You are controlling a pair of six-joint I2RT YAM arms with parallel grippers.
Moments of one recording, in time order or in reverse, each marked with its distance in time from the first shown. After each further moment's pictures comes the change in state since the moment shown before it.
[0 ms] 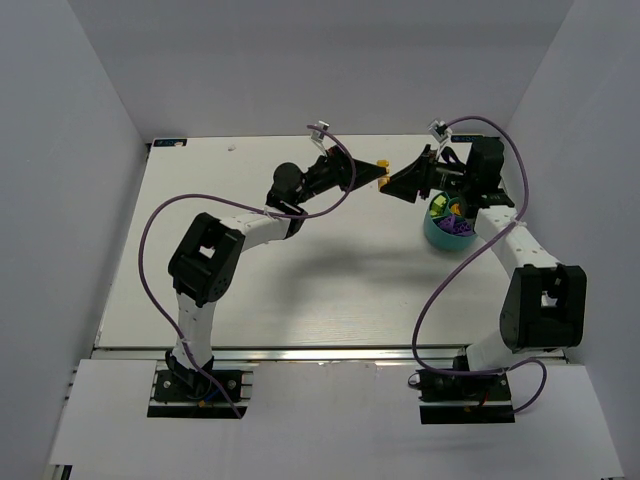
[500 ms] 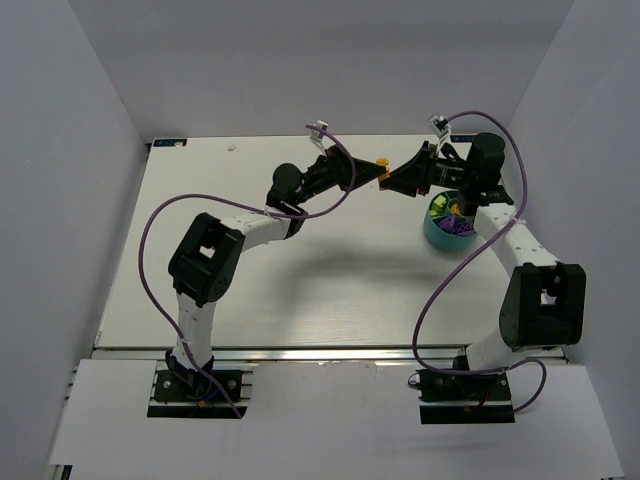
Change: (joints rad) left arm -0.003 0.000 0.000 0.023 -0.005 0.008; right arm 0.012 0.018 0.028 0.065 -0.037 0.076
